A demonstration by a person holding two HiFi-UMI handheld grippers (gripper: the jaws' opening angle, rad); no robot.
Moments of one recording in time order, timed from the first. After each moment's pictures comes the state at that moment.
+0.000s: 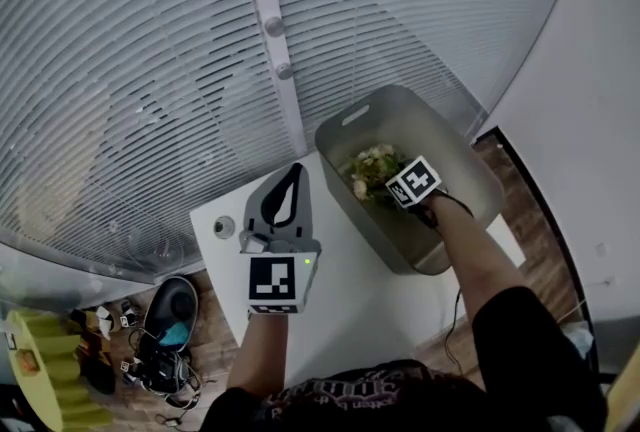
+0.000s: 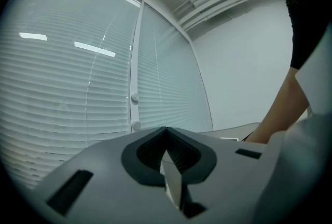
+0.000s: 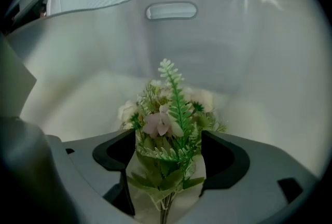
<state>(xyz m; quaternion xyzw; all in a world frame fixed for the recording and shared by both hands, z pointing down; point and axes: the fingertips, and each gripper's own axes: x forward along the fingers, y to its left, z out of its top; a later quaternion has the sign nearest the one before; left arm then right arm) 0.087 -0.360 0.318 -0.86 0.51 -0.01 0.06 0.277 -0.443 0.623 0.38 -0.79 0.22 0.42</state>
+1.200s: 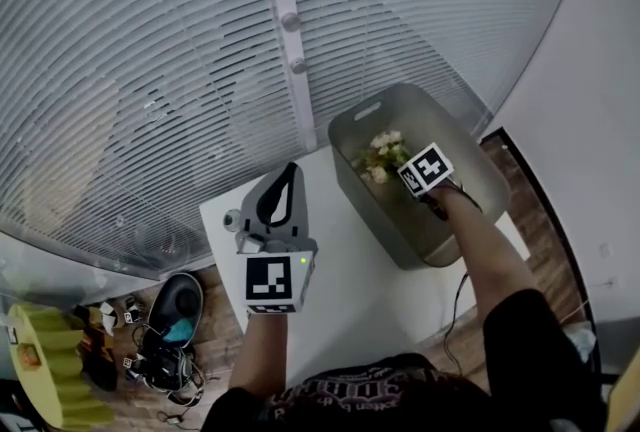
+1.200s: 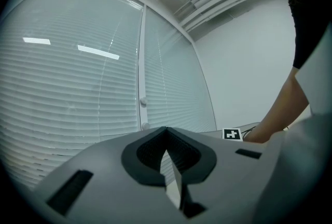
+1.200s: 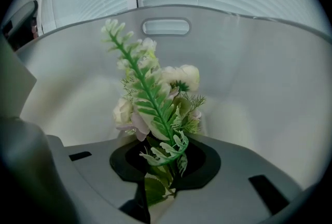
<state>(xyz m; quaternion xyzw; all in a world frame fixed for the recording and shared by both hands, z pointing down) 0.057 -0.348 0.313 -0.85 0.53 0.00 0.07 0.289 -0.448 0.594 0.42 -0.77 0.22 0.43</state>
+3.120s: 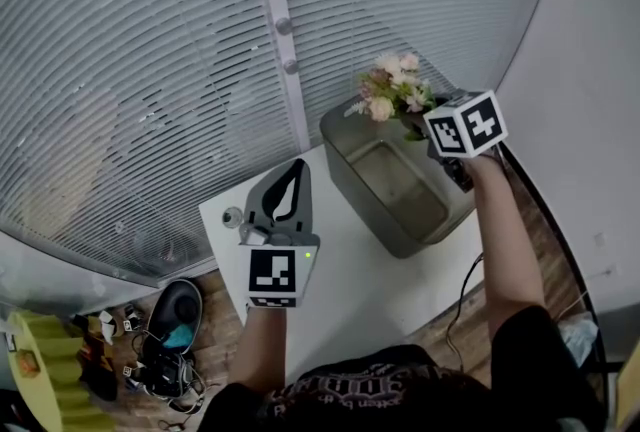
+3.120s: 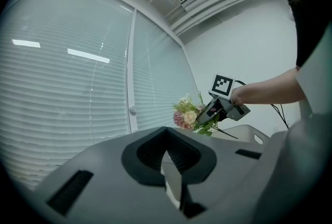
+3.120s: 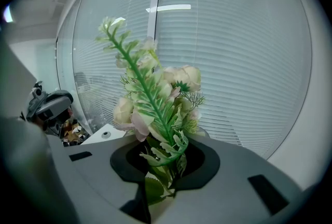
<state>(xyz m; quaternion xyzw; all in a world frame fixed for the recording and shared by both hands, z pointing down) 0.076 -0.308 0.292 -0.87 0.49 -0.01 0.10 0.273 -0.420 0.333 0.48 -0.83 0.11 0.27</state>
